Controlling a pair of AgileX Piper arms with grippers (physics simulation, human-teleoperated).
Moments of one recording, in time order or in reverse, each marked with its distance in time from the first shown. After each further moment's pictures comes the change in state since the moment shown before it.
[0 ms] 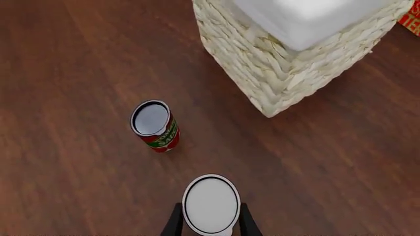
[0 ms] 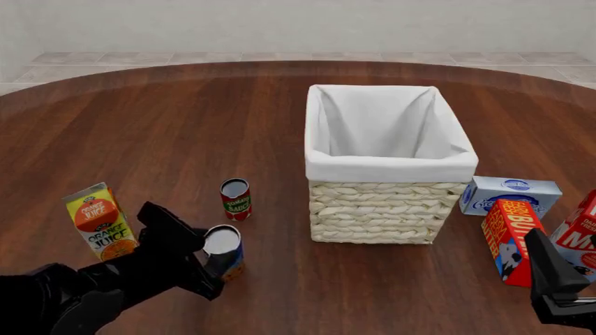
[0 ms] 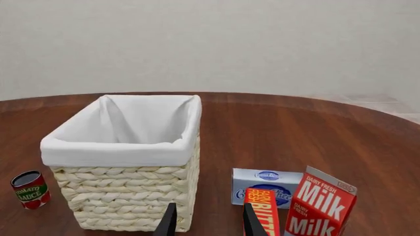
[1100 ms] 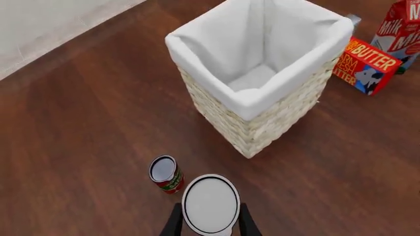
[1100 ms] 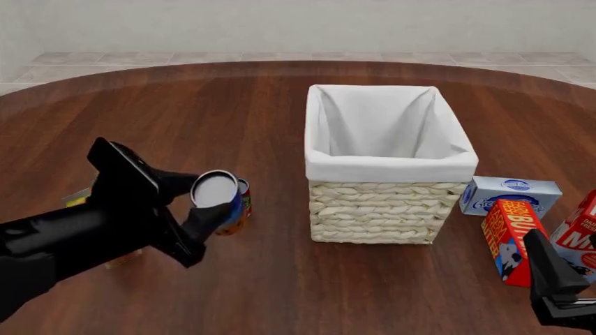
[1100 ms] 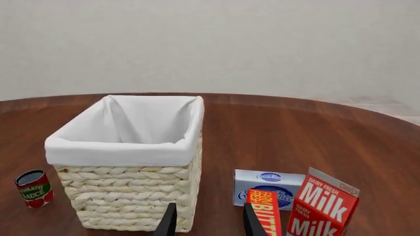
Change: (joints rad) left arm -0.065 -0.384 -0.225 0.440 0.071; right arm 0.012 -0.012 0.000 0.006 -0.003
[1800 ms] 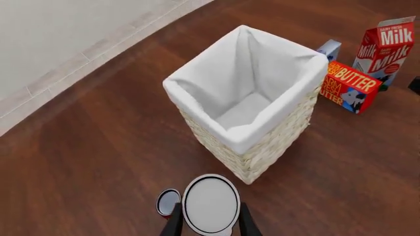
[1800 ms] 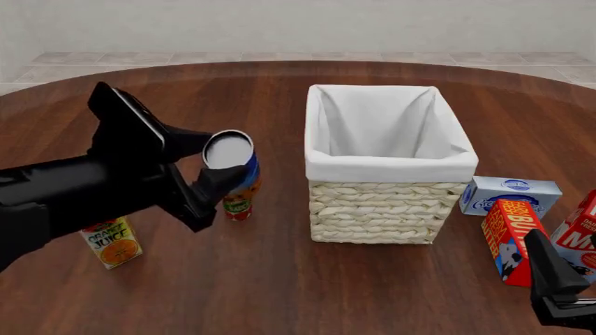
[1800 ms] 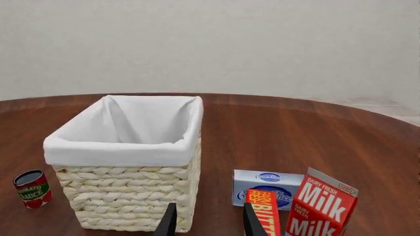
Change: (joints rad) left arm -0.041 0.032 -0.191 0.093 0.070; right arm -0.005 -0.002 0.000 0.001 -0.003
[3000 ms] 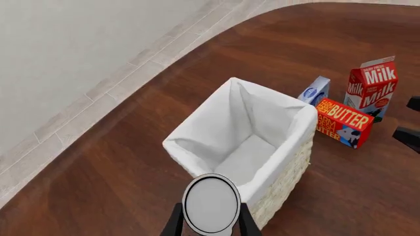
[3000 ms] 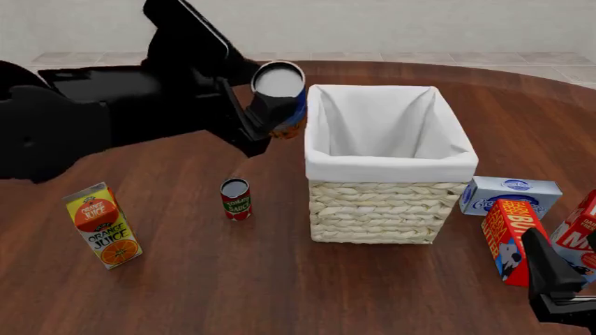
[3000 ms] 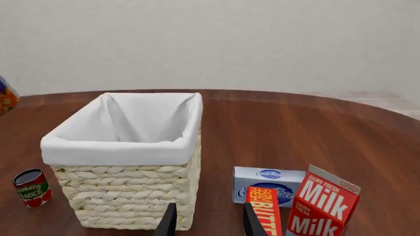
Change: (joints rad) left arm -0.058 0.214 -0.345 0.054 0.082; right arm -0.002 0.041 0.001 -0.022 0.010
